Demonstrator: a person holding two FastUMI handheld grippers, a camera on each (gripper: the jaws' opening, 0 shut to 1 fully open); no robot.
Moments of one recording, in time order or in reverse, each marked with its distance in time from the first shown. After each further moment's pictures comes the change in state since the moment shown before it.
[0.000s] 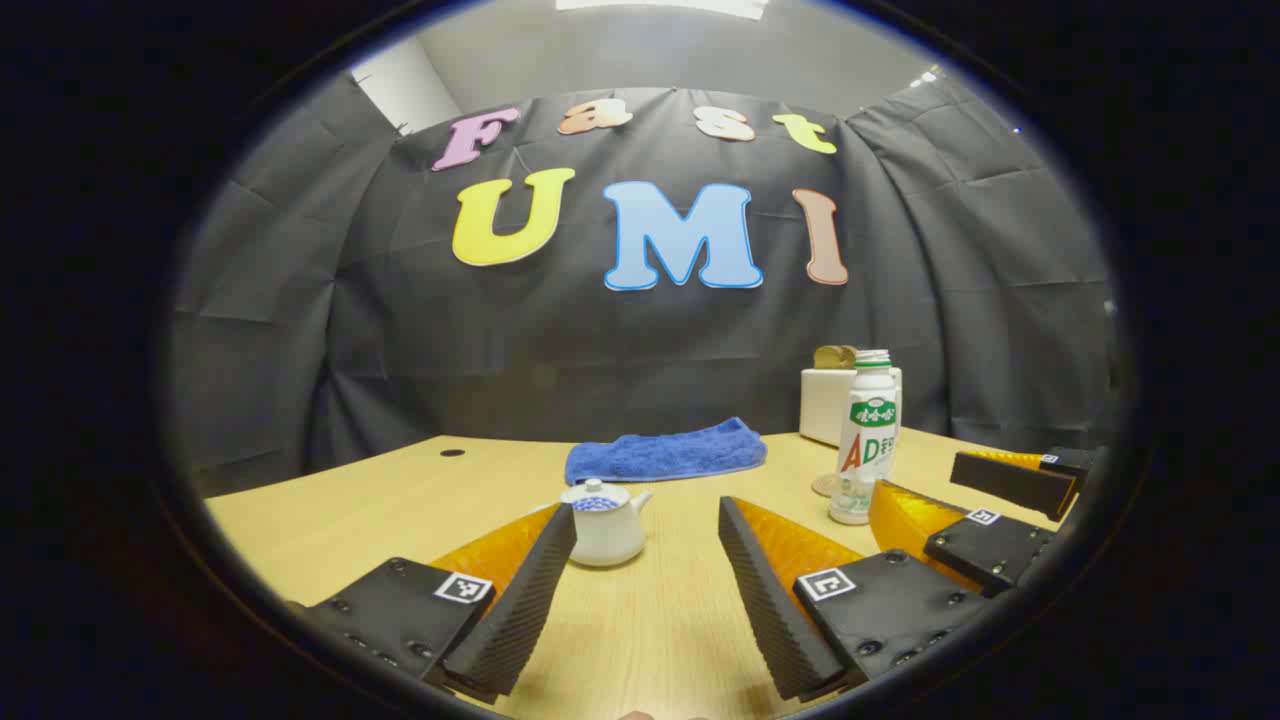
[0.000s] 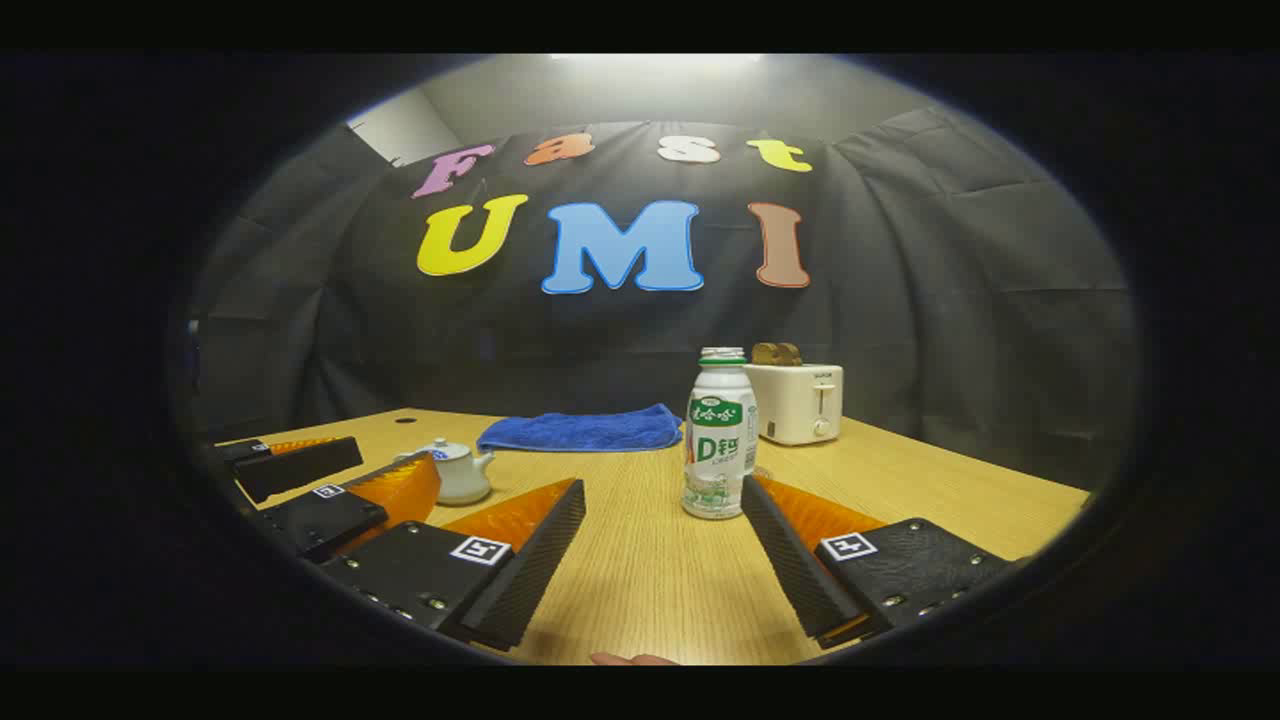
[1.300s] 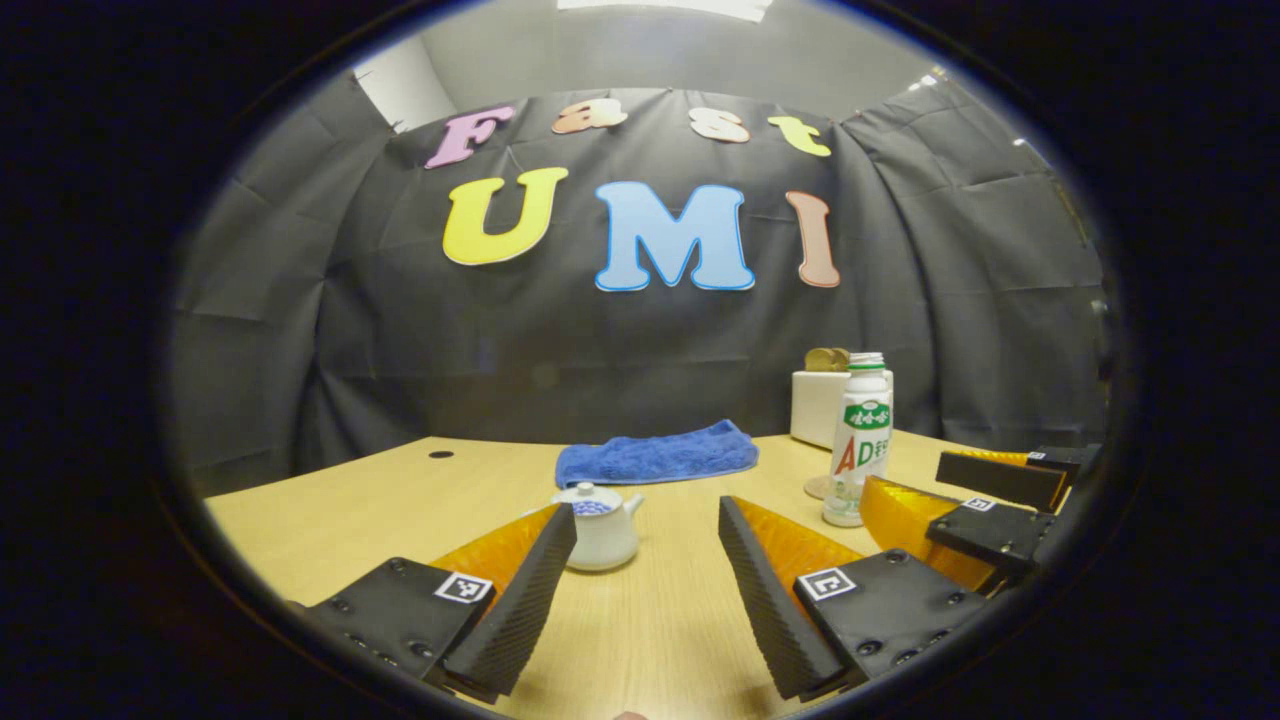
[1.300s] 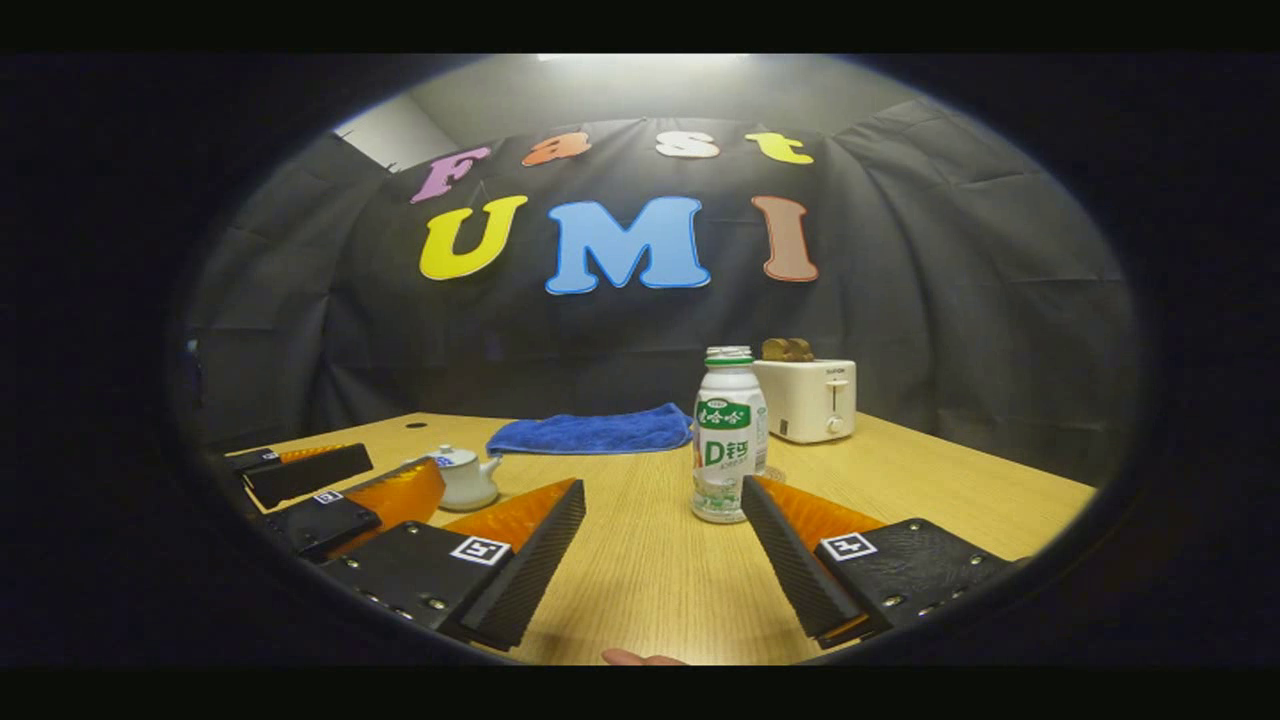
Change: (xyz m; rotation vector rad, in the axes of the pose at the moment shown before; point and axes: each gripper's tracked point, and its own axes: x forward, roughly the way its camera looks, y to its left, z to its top) left arm 0.009 0.002 0.006 -0.033 -0.016 -0.033; right arm 0.008 0.000 0.008 0.030 0.012 0.039
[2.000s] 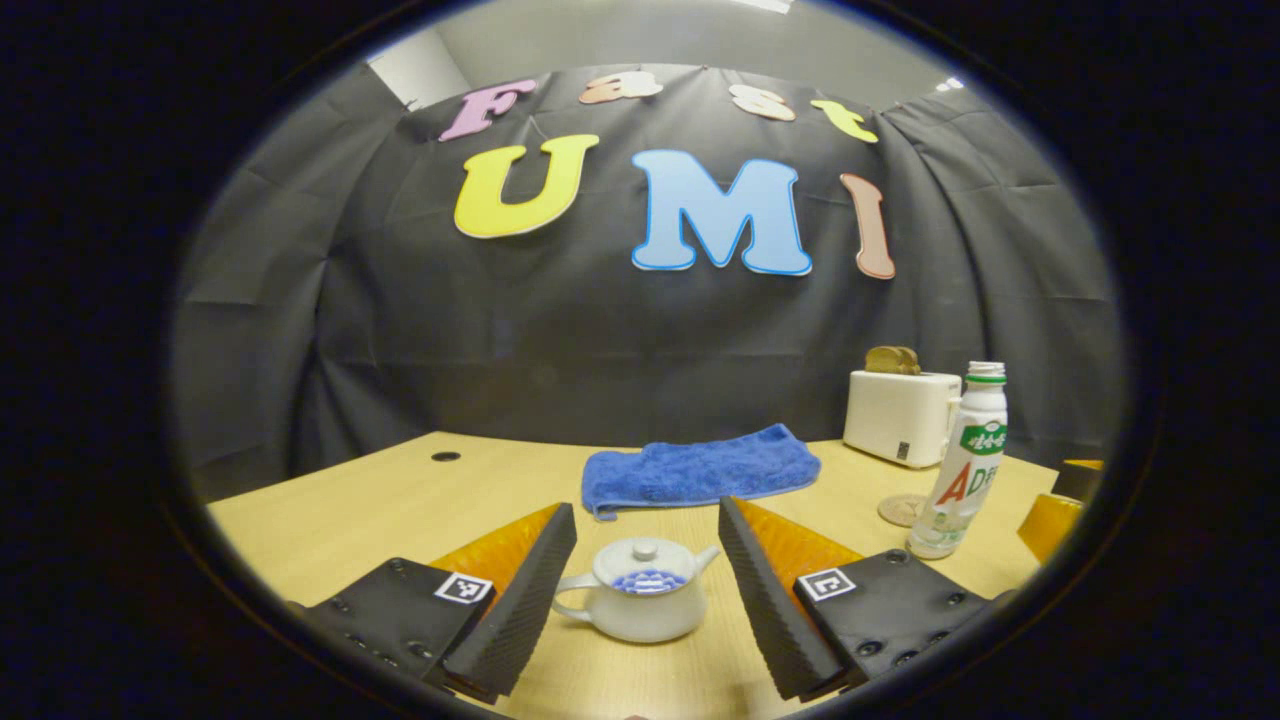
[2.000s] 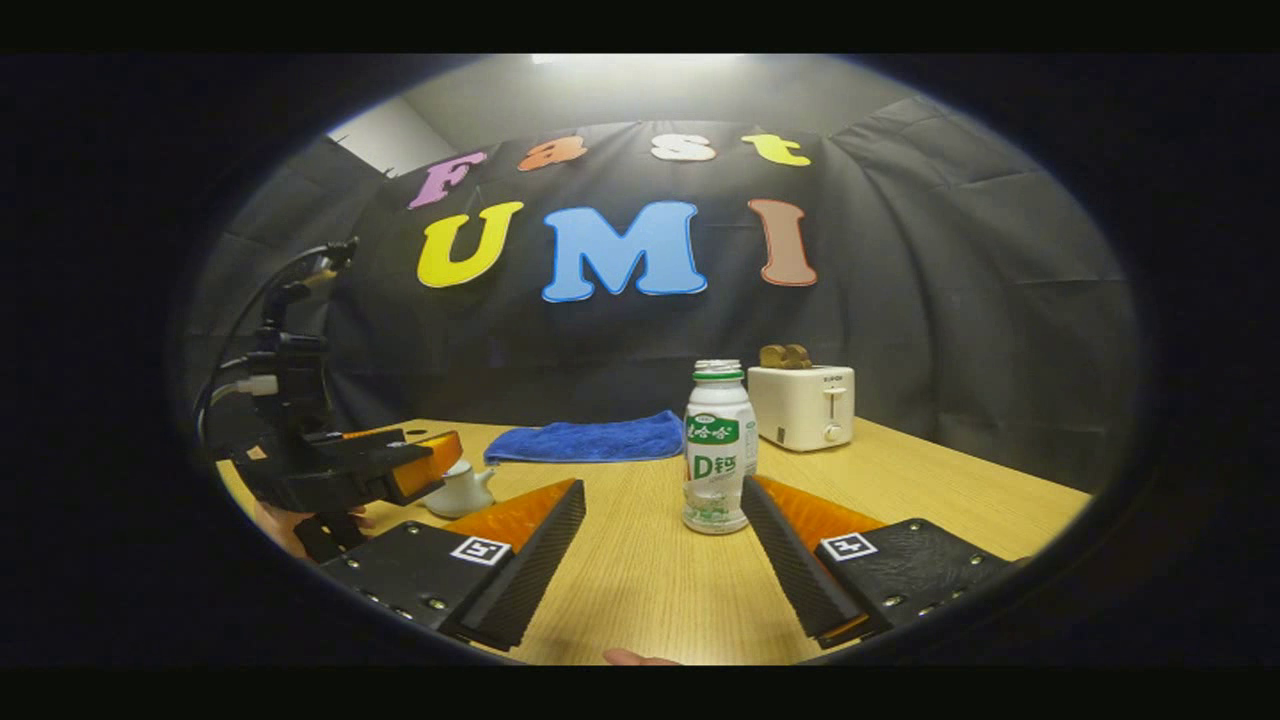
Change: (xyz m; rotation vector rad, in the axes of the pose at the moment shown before) left arm 0.110 0.061 -0.012 -0.018 0.087 0.062; right arm 0.005 -0.013 0.009 0.011 -0.009 0.004
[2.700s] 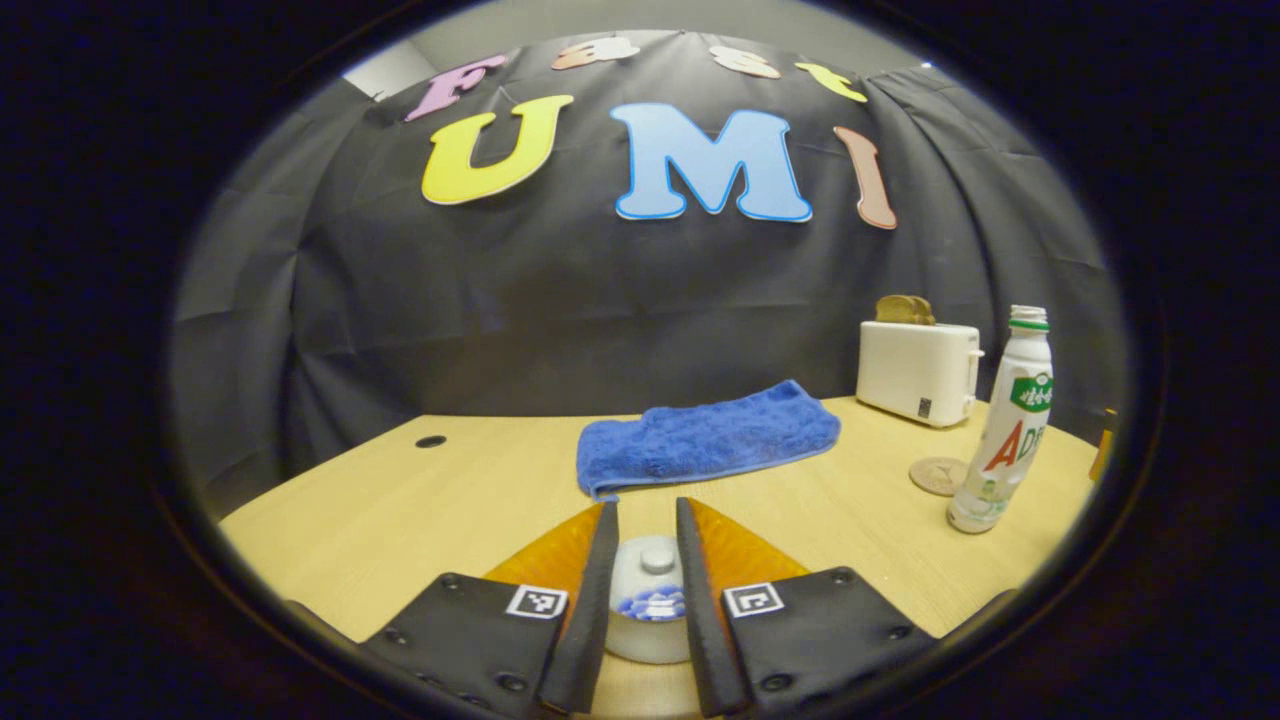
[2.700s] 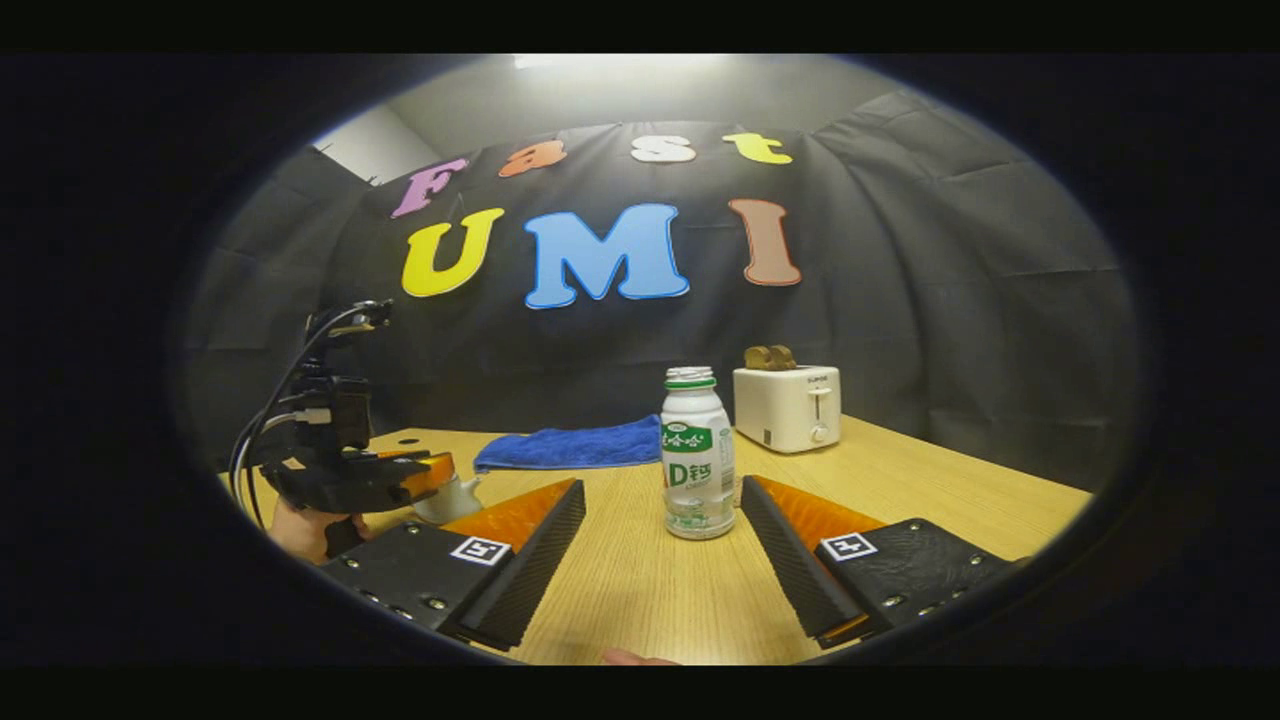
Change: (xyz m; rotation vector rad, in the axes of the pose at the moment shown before) left arm 0.050 0.001 -0.021 0.082 0.087 -0.027; right arm 0.002 -0.013 0.007 0.035 -0.003 -0.011
